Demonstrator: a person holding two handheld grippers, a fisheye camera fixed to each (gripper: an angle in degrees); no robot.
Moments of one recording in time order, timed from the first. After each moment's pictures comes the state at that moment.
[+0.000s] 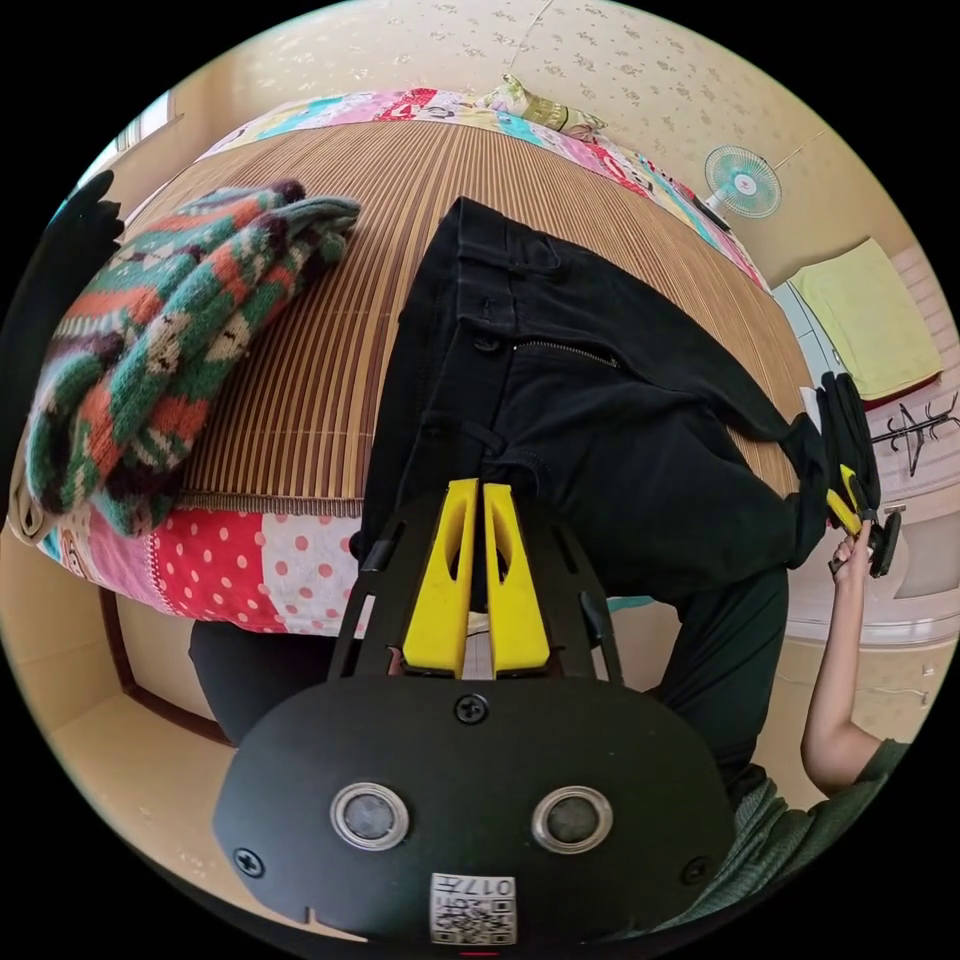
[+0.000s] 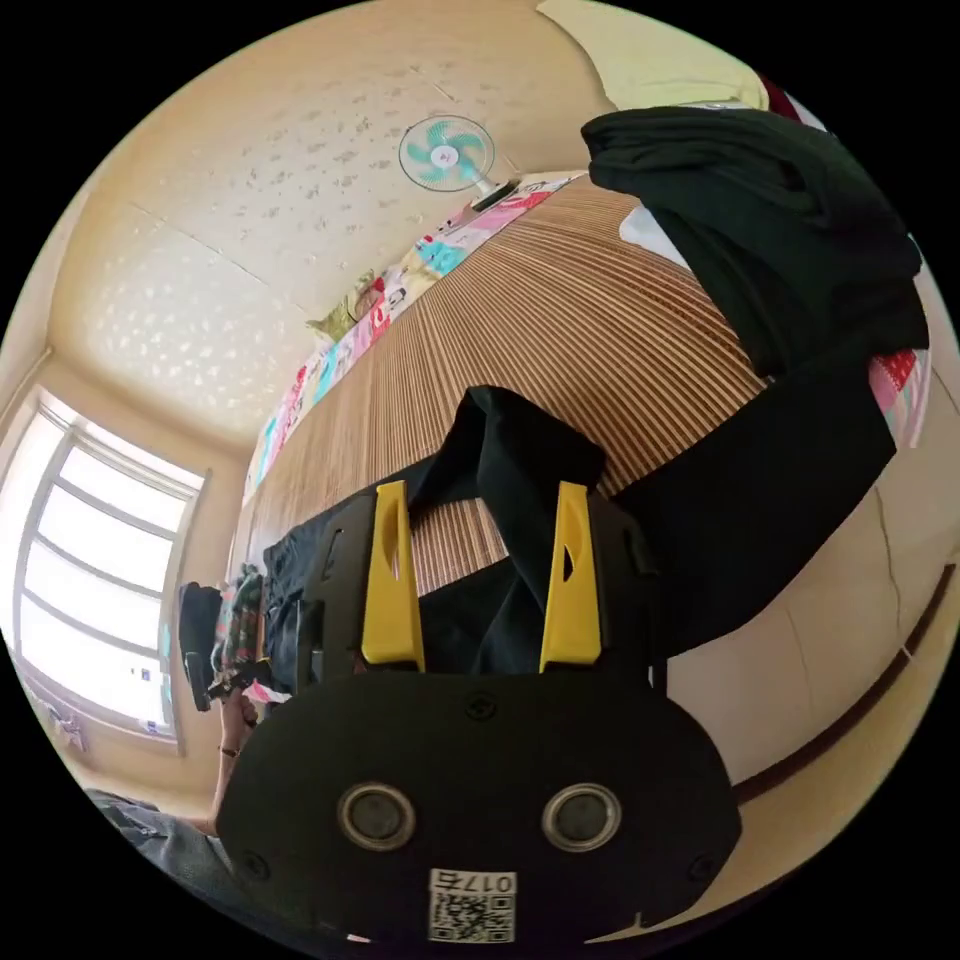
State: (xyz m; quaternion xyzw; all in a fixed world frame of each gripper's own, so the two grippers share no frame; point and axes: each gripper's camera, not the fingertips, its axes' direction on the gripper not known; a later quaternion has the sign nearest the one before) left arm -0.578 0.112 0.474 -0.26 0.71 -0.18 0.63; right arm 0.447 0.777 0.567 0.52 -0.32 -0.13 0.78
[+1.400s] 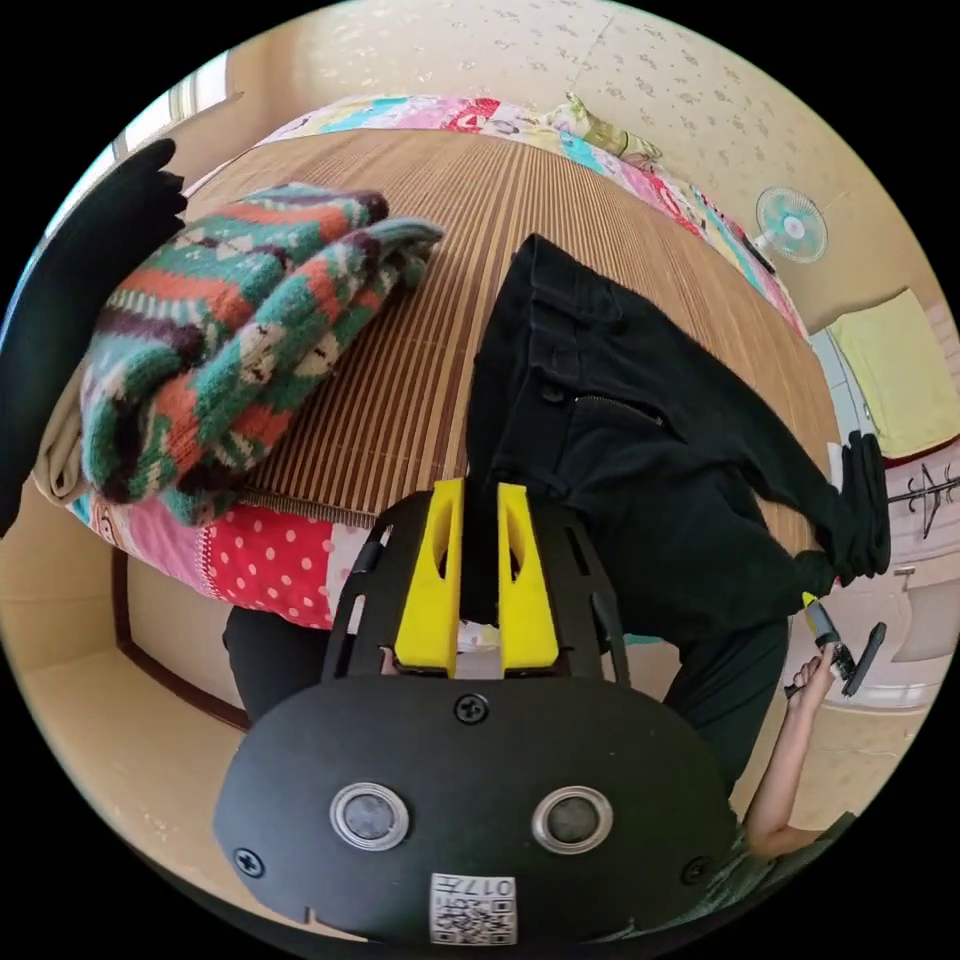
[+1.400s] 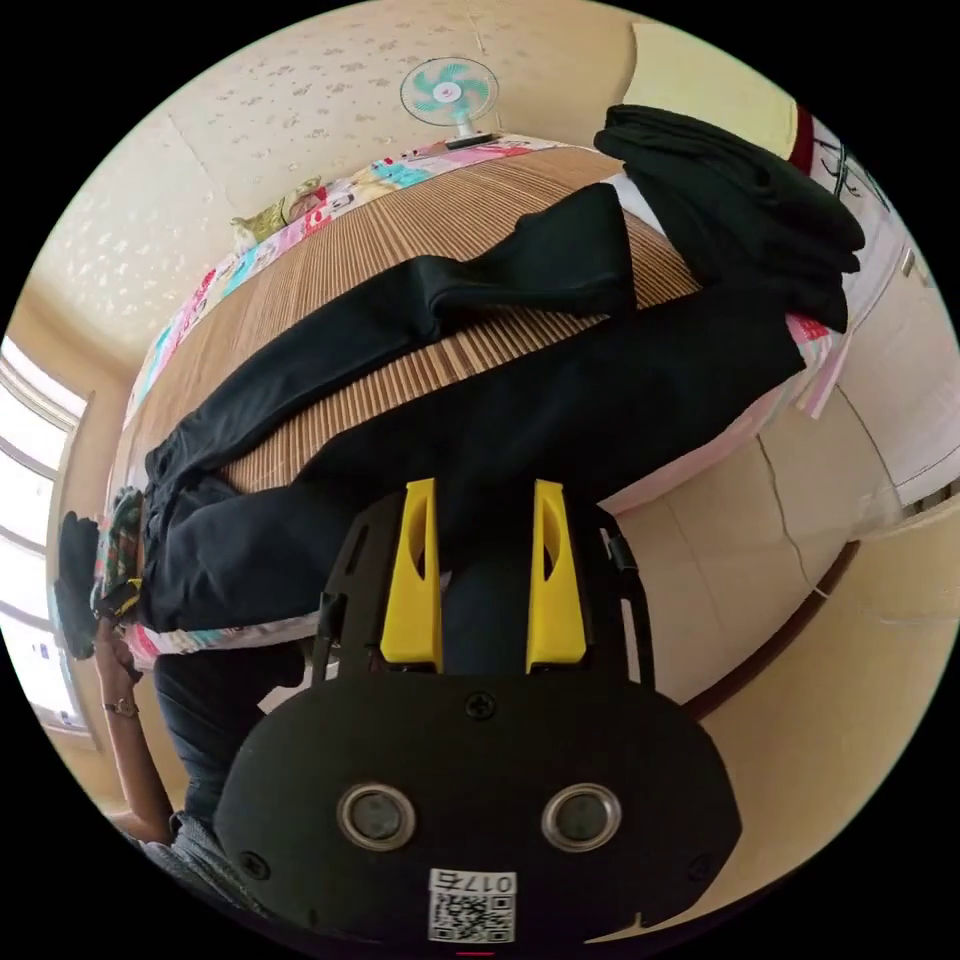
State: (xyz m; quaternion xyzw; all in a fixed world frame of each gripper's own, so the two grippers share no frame) left arm -0.660 0.109 0.482 -0.26 0.67 -0.29 0.63; right arm 0.403 0.764 0.784 0.51 -0.15 -0.07 0.84
